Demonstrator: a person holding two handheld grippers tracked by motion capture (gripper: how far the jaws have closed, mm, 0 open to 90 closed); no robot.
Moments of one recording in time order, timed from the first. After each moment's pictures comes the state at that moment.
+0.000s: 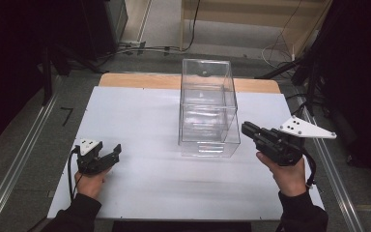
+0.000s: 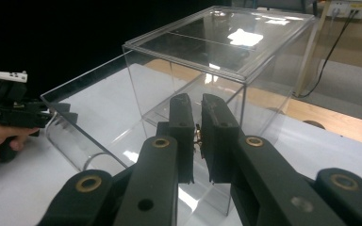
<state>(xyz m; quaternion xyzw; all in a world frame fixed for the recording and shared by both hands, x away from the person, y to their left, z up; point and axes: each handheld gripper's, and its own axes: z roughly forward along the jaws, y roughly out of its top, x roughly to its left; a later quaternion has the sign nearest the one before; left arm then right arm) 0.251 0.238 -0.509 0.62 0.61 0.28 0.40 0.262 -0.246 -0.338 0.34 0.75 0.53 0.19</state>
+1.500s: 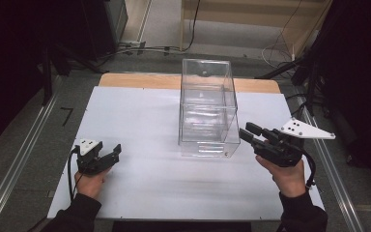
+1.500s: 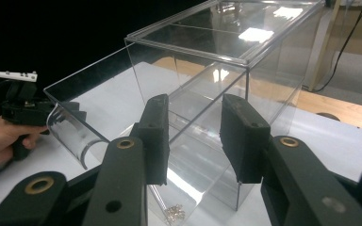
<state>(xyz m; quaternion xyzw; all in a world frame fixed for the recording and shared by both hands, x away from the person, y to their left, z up) 0.251 0.239 -0.509 0.62 0.61 0.28 0.40 0.267 -0.254 -0.350 0.35 0.75 0.54 0.17</state>
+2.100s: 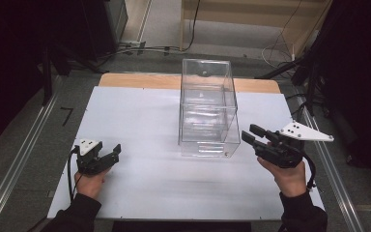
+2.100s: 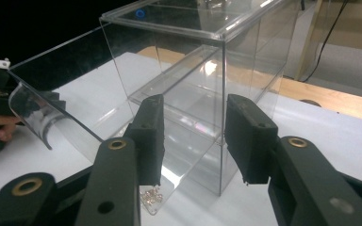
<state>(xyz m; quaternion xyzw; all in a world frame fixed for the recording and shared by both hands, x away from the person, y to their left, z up) 0.251 0.239 -0.508 0.62 0.61 0.28 0.40 0.270 -0.261 -0.363 0.36 0.75 0.52 0.19</state>
